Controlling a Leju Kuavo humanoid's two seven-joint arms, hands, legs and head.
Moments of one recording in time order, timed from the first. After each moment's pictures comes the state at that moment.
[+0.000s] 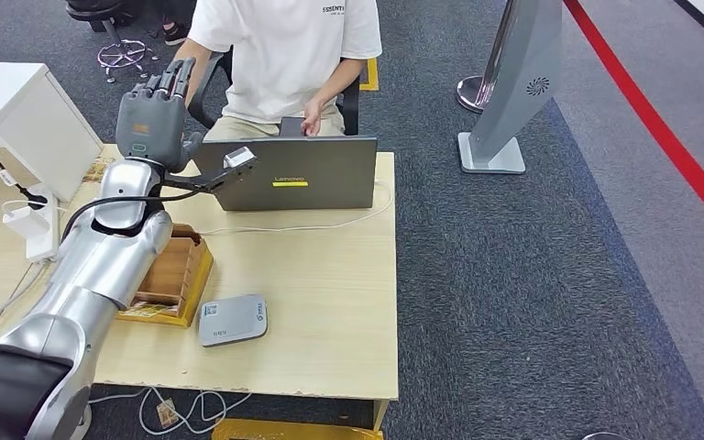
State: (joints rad) left arm -0.88 0.12 -0.24 -0.85 -1.39 0.45 0.05; right arm -0.05 0.22 -0.55 -0.19 1.48 -0.11 0.18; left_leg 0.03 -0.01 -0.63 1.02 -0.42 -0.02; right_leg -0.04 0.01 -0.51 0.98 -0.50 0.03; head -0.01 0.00
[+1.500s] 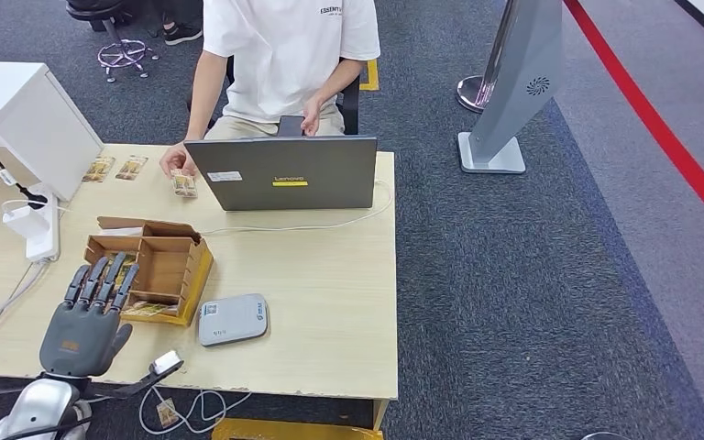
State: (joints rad) left arm 0.05 0.40 0.06 -1.41 -1.49 0.60 -0.05; right arm -0.05 0.22 -0.60 -0.19 1.42 -0.16 0.20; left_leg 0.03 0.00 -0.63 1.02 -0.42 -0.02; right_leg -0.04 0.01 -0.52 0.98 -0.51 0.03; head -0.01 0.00
